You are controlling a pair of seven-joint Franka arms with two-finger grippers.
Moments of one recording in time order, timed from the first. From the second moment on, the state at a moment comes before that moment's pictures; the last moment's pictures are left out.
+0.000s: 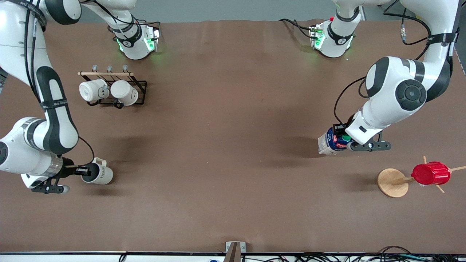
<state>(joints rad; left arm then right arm) -0.01 0.21 -0.23 -1.90 0.02 2.05 -0.23 -0.13 0.66 -0.01 -1.54 0.12 2.16 -0.14</state>
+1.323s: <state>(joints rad) -0.03 0.18 -0.29 -1.80 0.02 1.92 -0.29 0.61 0.72 -0.01 -1.45 0.12 2.24 0.62</state>
